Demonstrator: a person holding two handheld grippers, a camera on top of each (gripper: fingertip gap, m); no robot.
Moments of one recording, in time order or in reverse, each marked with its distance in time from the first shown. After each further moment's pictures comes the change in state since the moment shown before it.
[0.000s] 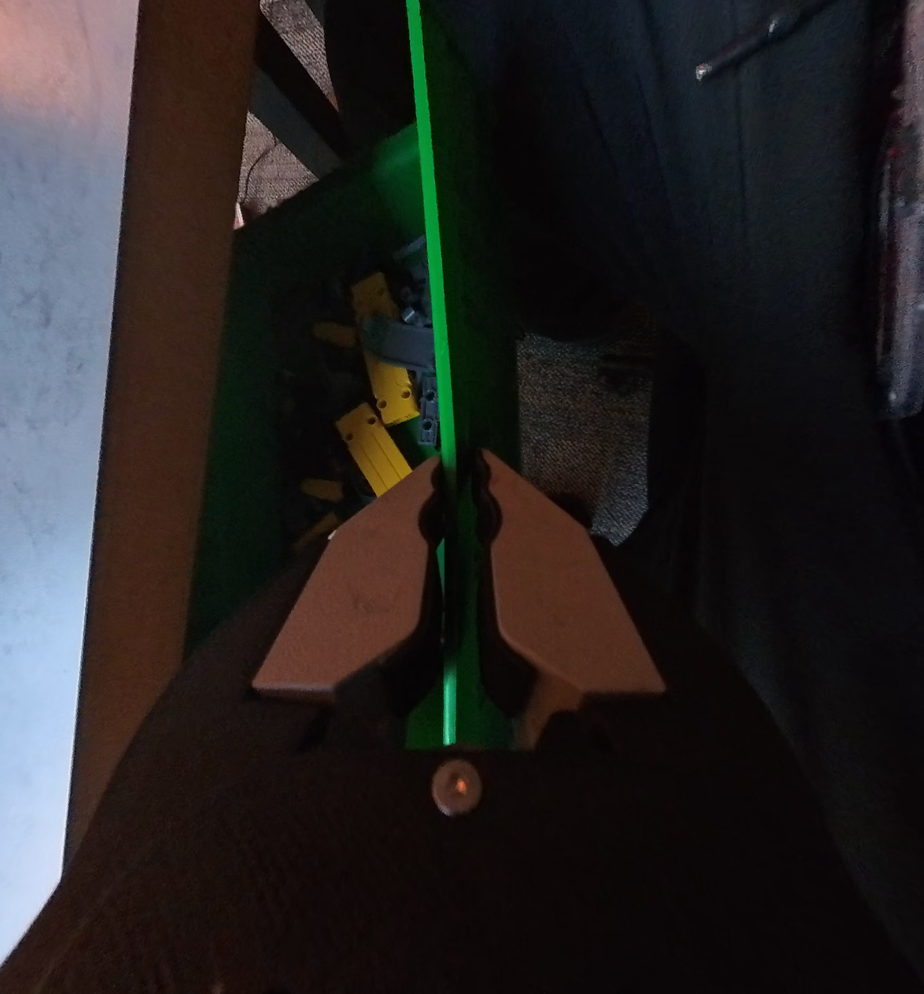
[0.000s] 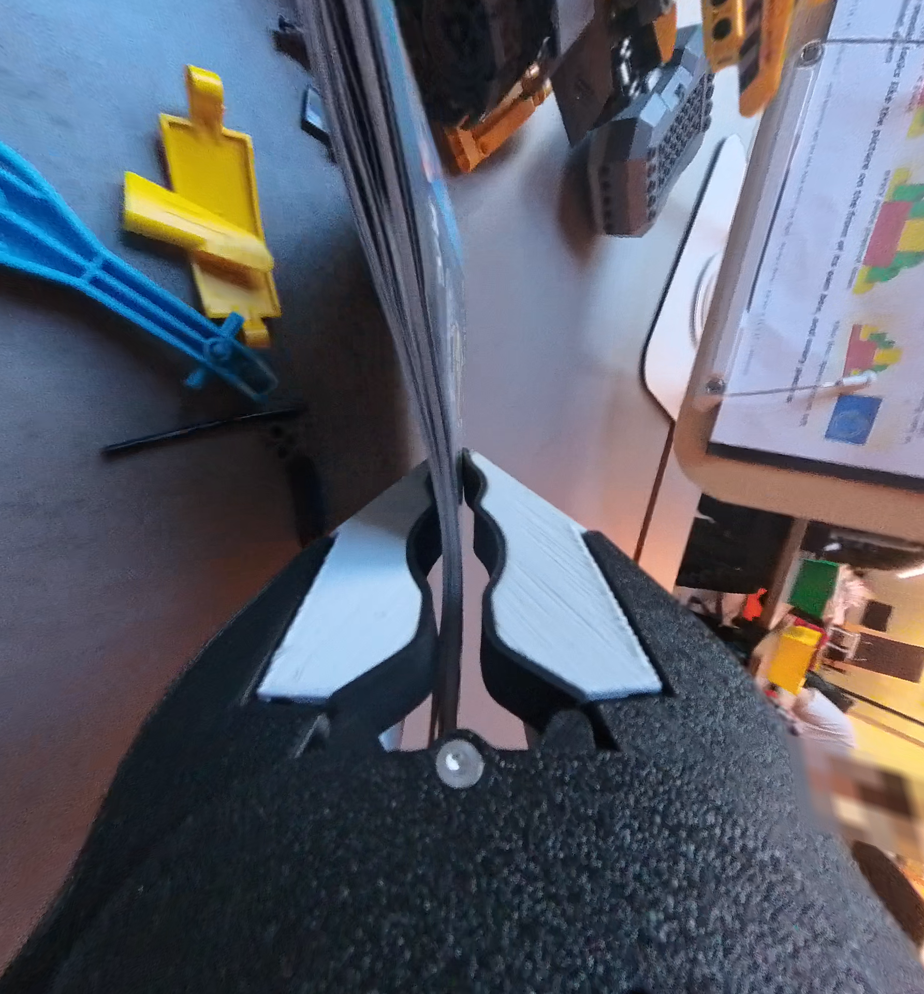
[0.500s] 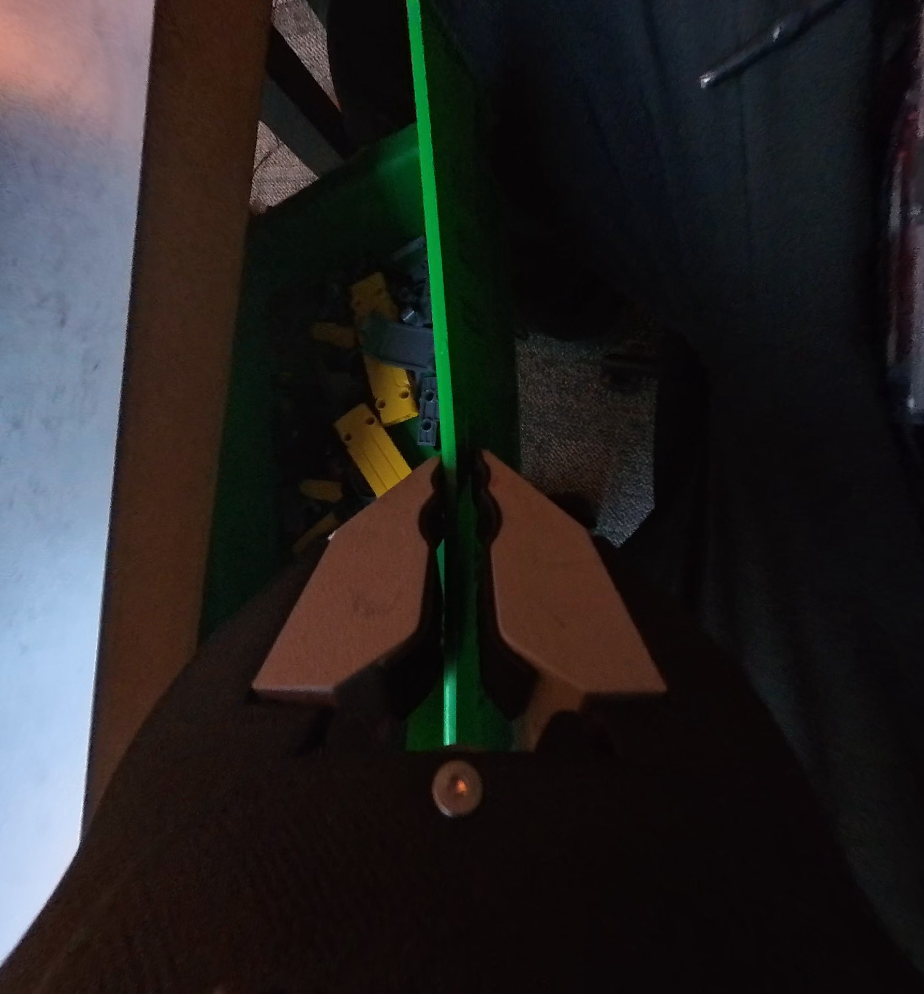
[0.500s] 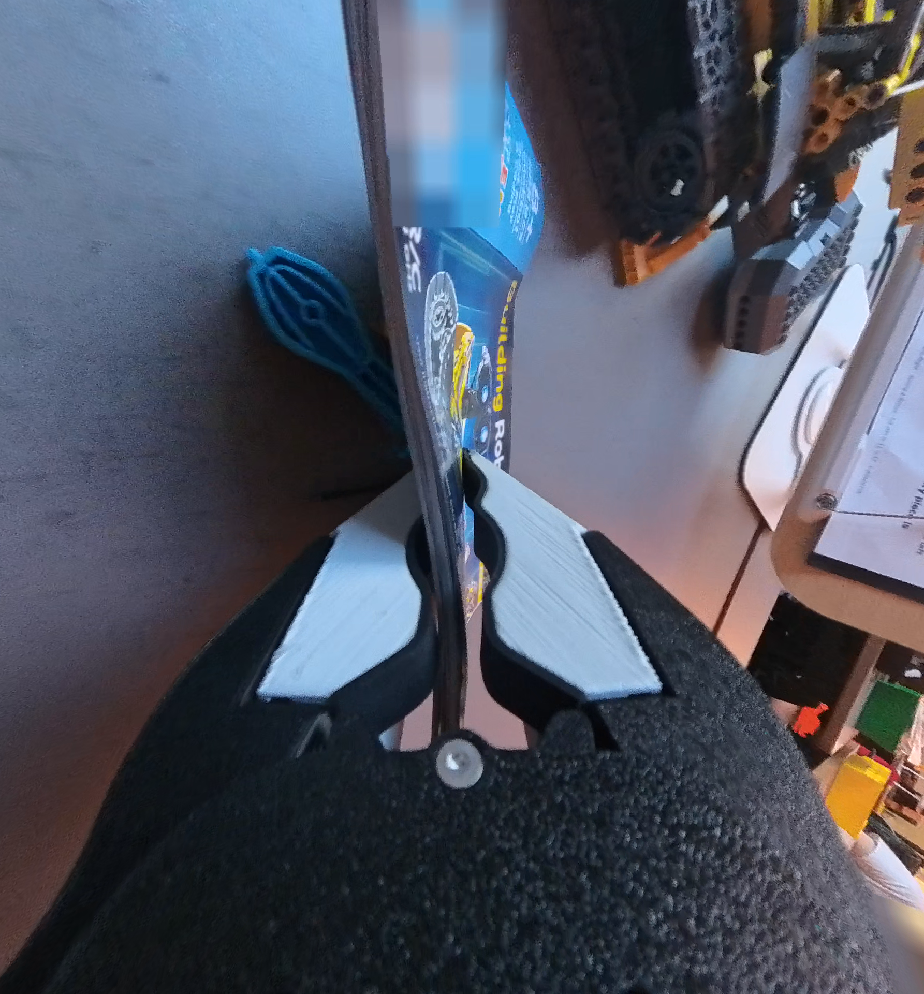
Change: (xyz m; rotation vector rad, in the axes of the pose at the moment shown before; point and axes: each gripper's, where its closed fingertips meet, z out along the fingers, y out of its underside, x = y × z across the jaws) left arm -0.004 0.000 0.001 0.003 -0.002 0.007; right arm -0.061 -0.035 -0.007 0.100 -0.168 -0.087
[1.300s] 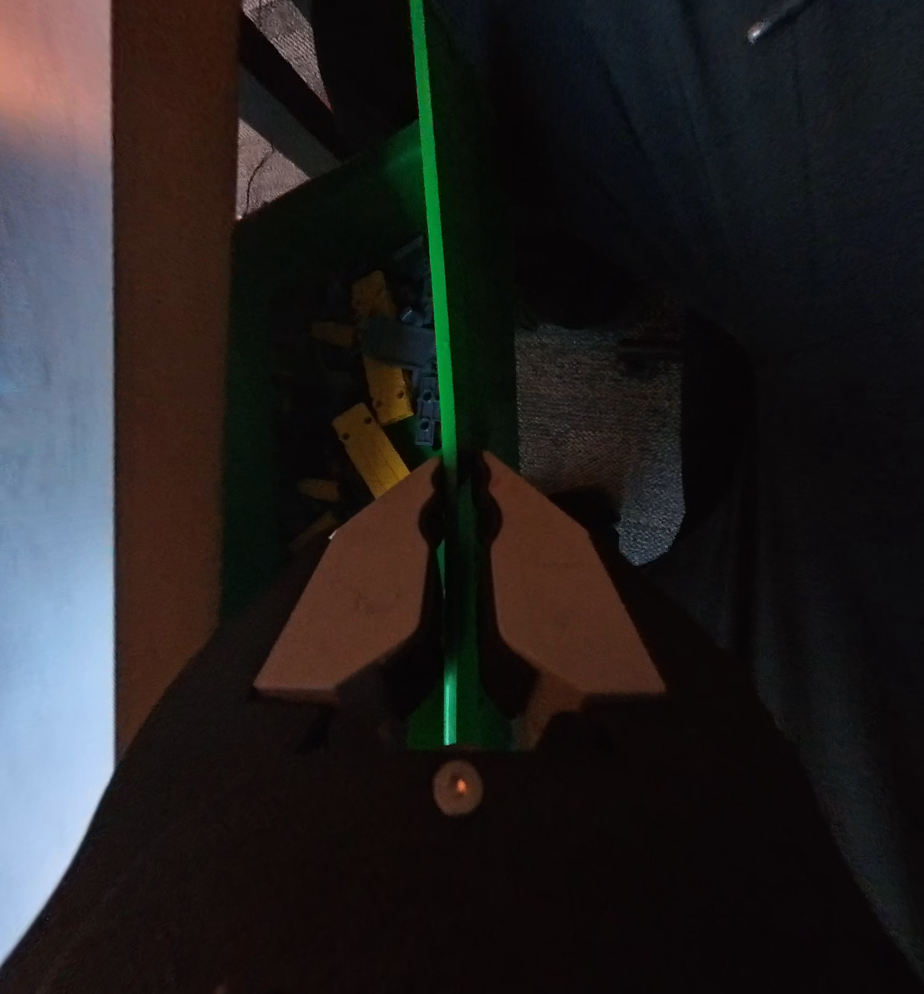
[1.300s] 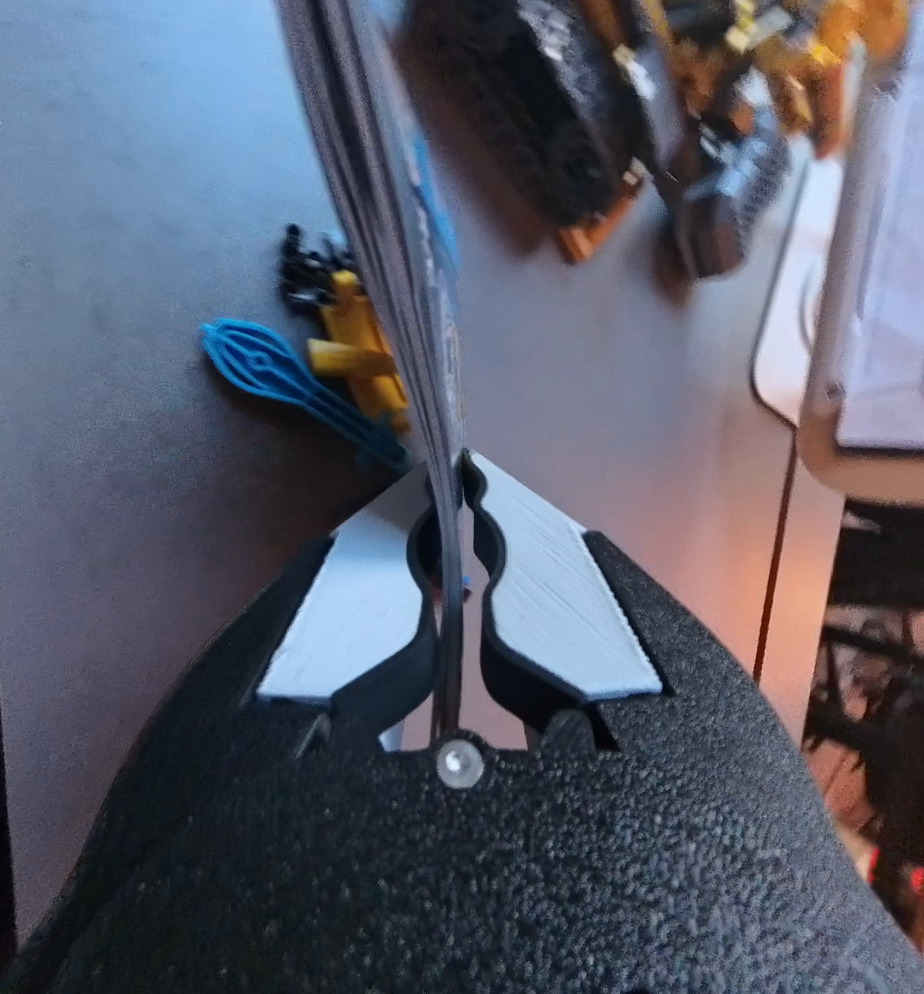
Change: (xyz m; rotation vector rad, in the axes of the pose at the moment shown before) left arm -0.006 -0.003 0.016 -0.022 -0.001 0.074; right arm 0.001 -0.013 -0.042 0.003 0.027 0.284
